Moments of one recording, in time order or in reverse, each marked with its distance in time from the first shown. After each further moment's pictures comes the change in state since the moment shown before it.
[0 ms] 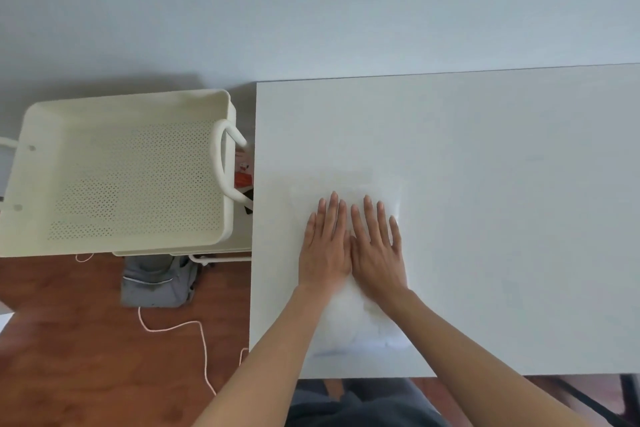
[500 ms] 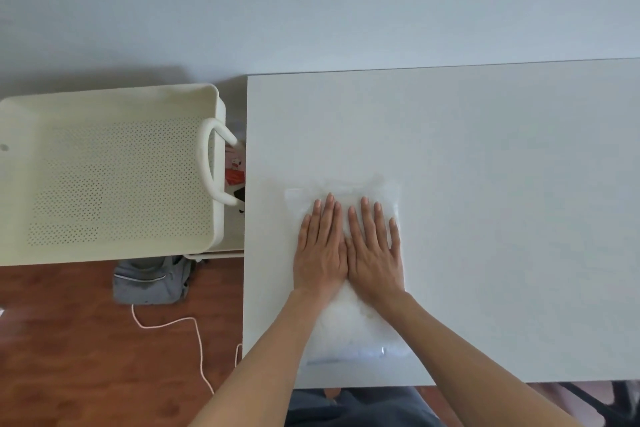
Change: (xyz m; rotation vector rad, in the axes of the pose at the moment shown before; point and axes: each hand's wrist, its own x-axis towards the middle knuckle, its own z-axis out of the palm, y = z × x) left_hand 0.006 -0.007 0.018 0.015 0.010 -0.014; right_hand 0.007 0.001 0.006 -0.028 -0.065 0.030
